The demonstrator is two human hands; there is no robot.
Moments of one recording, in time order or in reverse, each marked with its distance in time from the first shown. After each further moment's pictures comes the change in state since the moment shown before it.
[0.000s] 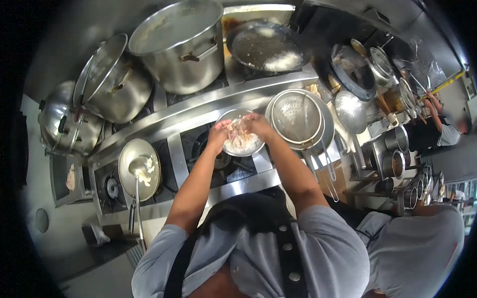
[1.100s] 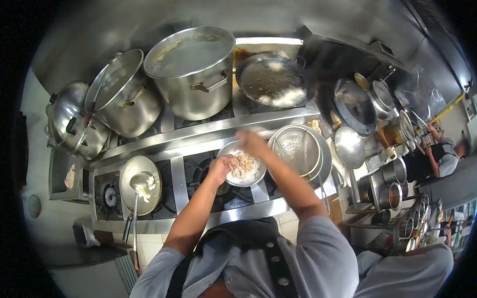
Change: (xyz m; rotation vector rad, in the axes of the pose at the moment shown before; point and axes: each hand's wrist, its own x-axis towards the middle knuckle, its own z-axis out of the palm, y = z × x) left_hand -0.022 0.025 0.012 -0.382 0.128 -0.228; right_hand 0.000 -0.083 0.032 -1.160 -0.091 -0.629
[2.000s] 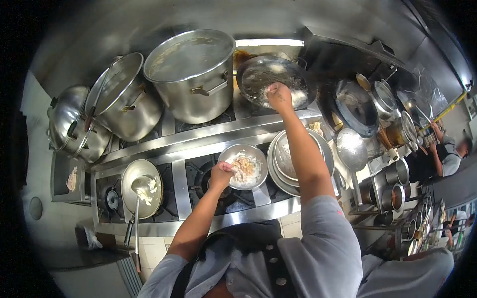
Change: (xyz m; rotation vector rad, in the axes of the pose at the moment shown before) left_hand -0.012 -0.019 -0.008 0.816 0.177 0.447; right_hand 0.103 0.062 -0.112 -0.015 0.579 0.201
